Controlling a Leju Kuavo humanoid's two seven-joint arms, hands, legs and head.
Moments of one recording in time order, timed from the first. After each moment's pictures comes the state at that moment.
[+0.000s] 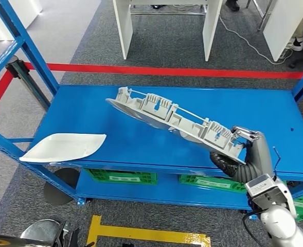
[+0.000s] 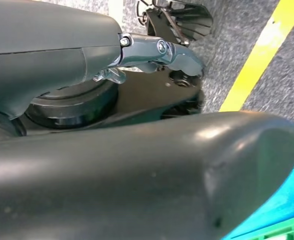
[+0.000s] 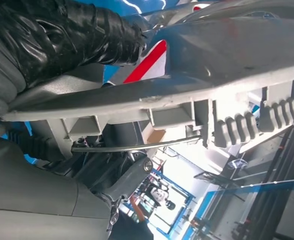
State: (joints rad) left arm 0.03 0.18 -0.68 -0.44 1.27 0.07 -0.07; right arm -0.15 -0.38 0.37 -1.58 0.11 -0.35 -0.59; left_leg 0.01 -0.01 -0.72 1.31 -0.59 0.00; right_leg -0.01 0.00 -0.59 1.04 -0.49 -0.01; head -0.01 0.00
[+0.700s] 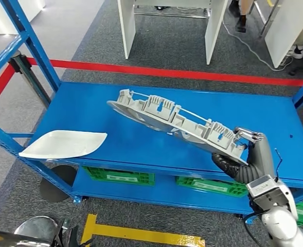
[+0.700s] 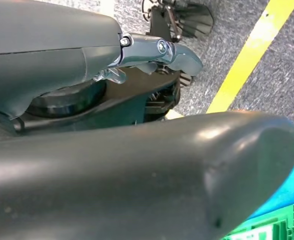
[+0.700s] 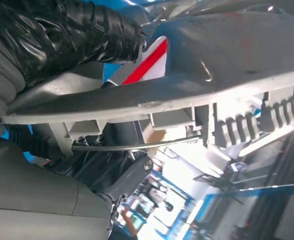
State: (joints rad) left arm 0.03 0.18 -0.68 -0.46 1.29 0.09 -0.10; right arm -0.16 -0.38 0.37 -1.57 0.11 -0.35 -0.59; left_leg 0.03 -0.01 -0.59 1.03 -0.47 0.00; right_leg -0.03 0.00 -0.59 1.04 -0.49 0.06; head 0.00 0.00
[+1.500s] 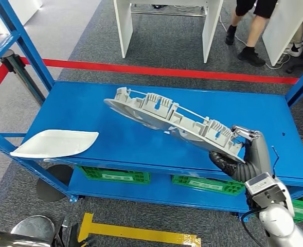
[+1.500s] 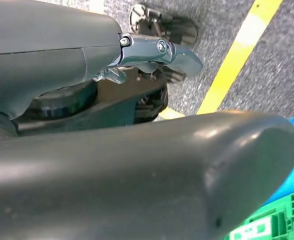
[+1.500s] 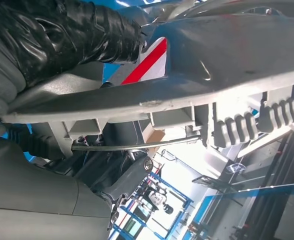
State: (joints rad) left arm 0.01 0.19 -0.72 -0.46 1.31 0.09 -0.16; right arm -0.17 -0.37 0.37 -1.56 0.09 -0.35 -0.60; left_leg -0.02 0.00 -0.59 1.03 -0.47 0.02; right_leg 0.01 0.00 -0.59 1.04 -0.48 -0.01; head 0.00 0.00
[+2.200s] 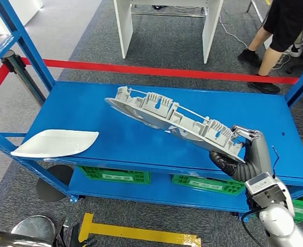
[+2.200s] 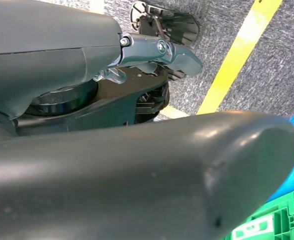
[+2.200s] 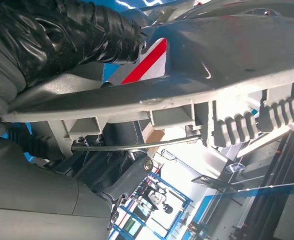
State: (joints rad) left arm 0.01 0.19 -0.73 -0.45 1.32 0.09 -0.16; right arm -0.17 -0.37 0.37 -1.56 0.10 -0.35 -0.60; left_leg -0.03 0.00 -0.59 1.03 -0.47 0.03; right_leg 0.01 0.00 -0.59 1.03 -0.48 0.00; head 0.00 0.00
